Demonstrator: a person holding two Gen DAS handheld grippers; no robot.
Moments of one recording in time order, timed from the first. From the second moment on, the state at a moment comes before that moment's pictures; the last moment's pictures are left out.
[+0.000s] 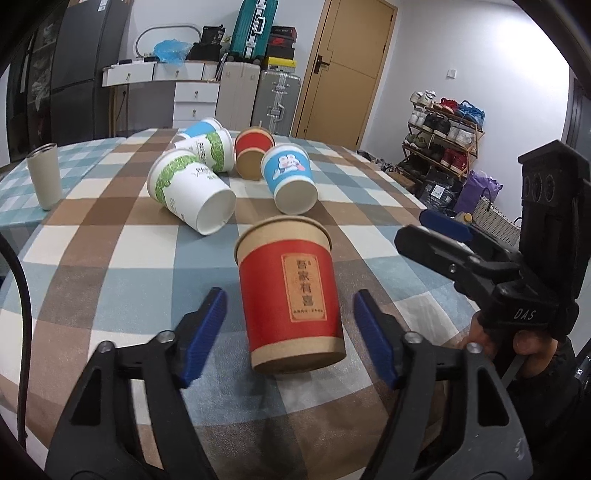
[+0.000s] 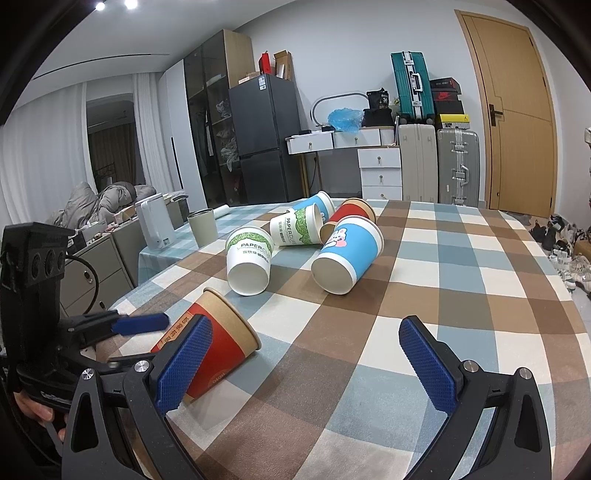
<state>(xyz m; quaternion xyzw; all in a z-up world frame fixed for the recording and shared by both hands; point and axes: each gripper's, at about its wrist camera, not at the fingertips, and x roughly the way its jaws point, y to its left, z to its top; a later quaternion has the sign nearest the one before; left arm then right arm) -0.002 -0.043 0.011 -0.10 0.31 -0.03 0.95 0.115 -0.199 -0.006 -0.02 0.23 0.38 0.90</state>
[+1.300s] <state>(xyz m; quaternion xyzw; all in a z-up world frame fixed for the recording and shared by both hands) -0.006 0.015 0.010 -0.08 0.24 0.03 0.97 0.151 -0.139 -0.028 0.10 0.45 0.44 0.77</state>
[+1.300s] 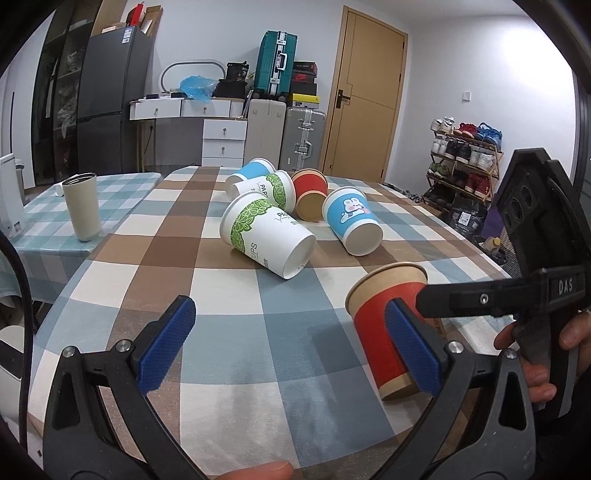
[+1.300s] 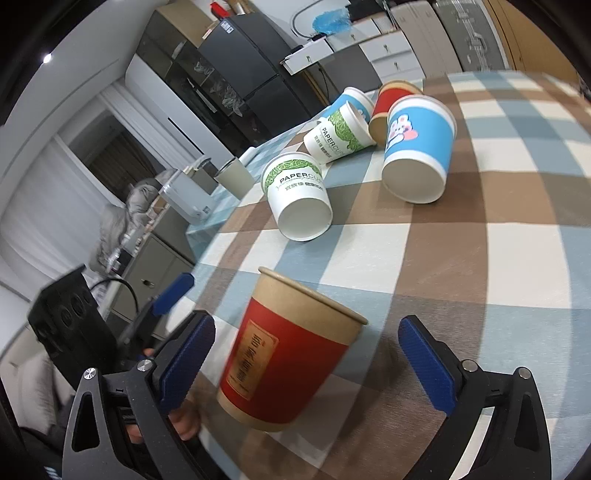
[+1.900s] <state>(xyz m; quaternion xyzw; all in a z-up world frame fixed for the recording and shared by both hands) -0.004 0.016 0.006 -0.08 0.24 0.03 0.97 0.171 -0.145 -0.047 0.19 0.50 0.47 0.70</state>
